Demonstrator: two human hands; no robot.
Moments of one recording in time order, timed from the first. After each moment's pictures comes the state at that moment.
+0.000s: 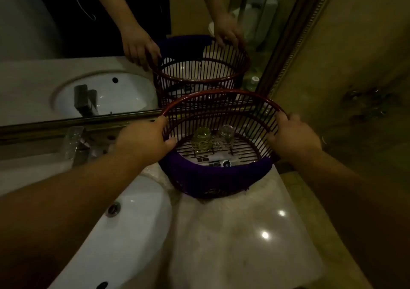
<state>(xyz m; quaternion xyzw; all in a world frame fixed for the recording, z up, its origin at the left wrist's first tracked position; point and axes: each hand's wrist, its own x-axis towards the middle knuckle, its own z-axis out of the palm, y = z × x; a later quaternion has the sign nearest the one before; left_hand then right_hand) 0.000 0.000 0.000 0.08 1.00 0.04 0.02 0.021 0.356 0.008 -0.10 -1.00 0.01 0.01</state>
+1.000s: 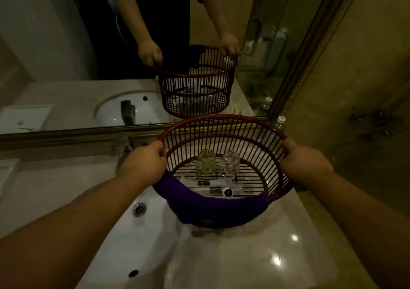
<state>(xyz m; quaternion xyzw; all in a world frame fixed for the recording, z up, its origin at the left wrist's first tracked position) 0.090 -0.087 0.018 -0.03 0.98 0.21 0.02 0.096 0.300 0.047 -0.14 -0.99 0.06 -0.07</state>
